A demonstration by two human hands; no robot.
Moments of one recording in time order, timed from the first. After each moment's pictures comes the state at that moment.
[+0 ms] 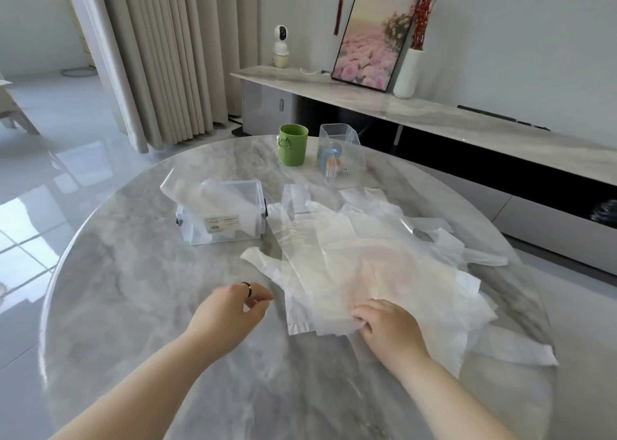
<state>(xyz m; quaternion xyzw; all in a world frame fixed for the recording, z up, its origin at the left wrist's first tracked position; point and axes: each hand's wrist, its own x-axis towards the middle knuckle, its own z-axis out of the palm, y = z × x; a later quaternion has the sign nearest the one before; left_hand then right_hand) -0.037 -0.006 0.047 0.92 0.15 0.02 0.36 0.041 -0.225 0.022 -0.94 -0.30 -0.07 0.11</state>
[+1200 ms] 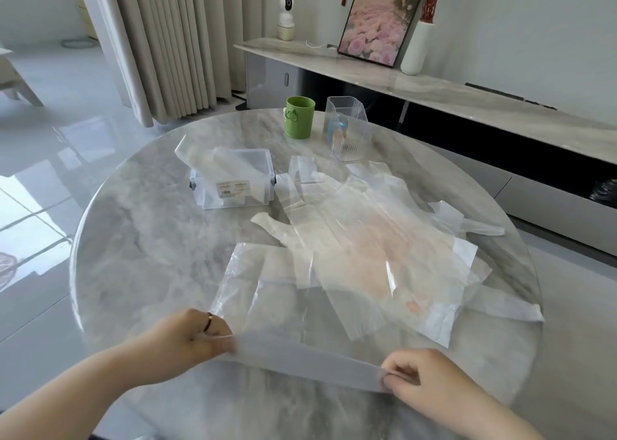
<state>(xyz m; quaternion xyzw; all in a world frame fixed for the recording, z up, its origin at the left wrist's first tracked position) -0.134 0.032 0.035 0.88 0.07 -0.18 0.44 -0.056 -0.282 0.049 -0.91 -0.20 0.27 0.24</state>
